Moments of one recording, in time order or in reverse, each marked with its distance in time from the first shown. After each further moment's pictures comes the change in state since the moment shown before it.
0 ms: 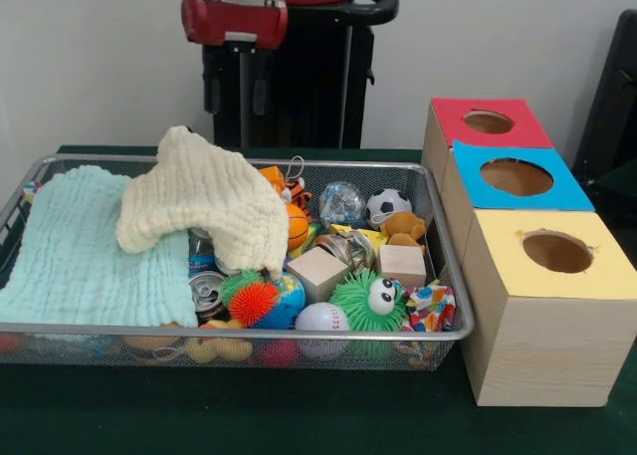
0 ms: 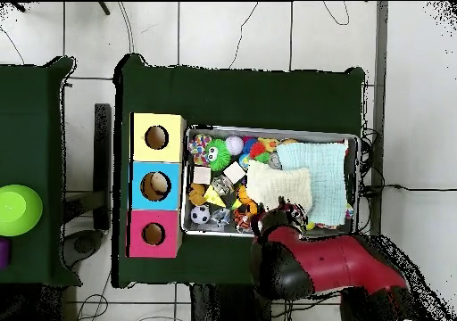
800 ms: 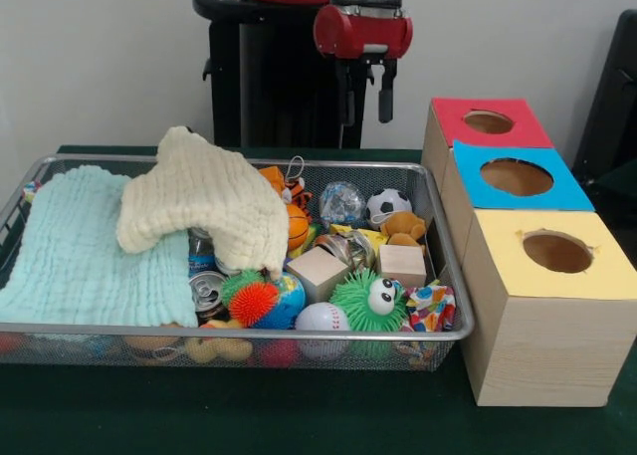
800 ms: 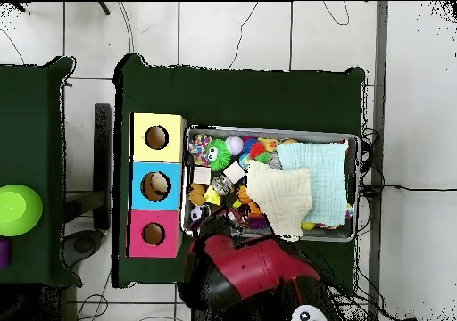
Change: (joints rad) arm 0.385 0.066 -0.248 0.010 0.066 -0.225 0.006
